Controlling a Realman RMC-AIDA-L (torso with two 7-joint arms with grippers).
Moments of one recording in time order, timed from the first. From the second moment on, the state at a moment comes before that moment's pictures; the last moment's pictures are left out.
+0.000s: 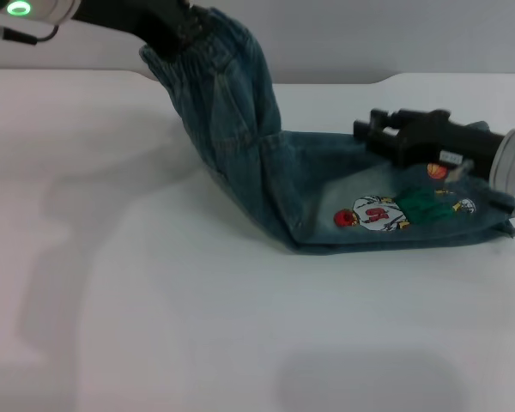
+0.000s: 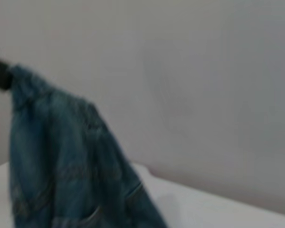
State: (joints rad) left arm -0.70 -2.06 1.13 1.54 2.37 1.45 -2.15; right arm 0.62 2.08 -0.85 -0.47 -1.67 -1.07 1.32
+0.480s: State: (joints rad) left arm -0.75 -2.06 1.14 1.58 2.38 1.45 -2.15; right arm 0.62 2.08 -0.92 -0.44 -1.67 -1.05 1.33
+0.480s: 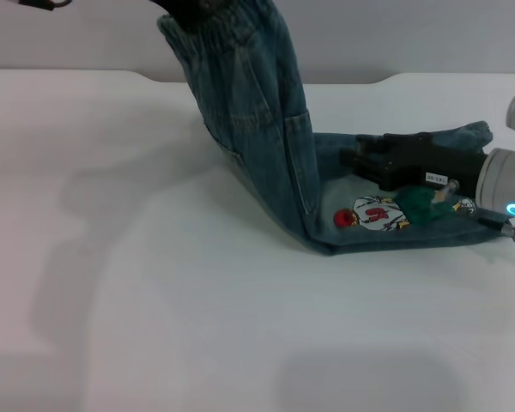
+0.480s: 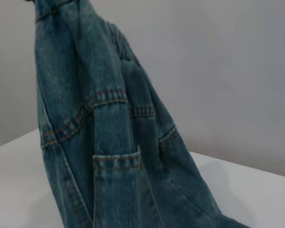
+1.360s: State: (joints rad) left arm -0.75 -2.06 1.24 1.75 2.36 1.46 -2.19; right arm 0.73 2.08 -1.04 -0.38 -1.66 -1.05 1.43
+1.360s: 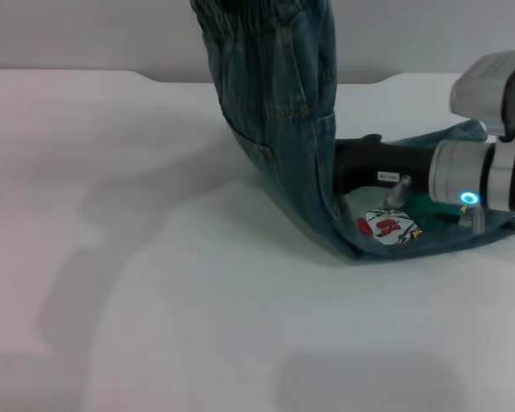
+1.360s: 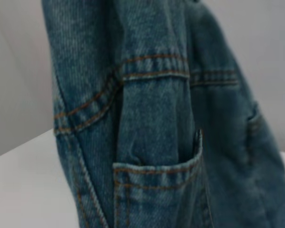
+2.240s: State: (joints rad) left arm -0.74 -2.06 1.27 1.76 2.36 1.45 -2.18; right arm 0.82 2.08 -1.14 -0.39 -1.66 -1.14 1.55
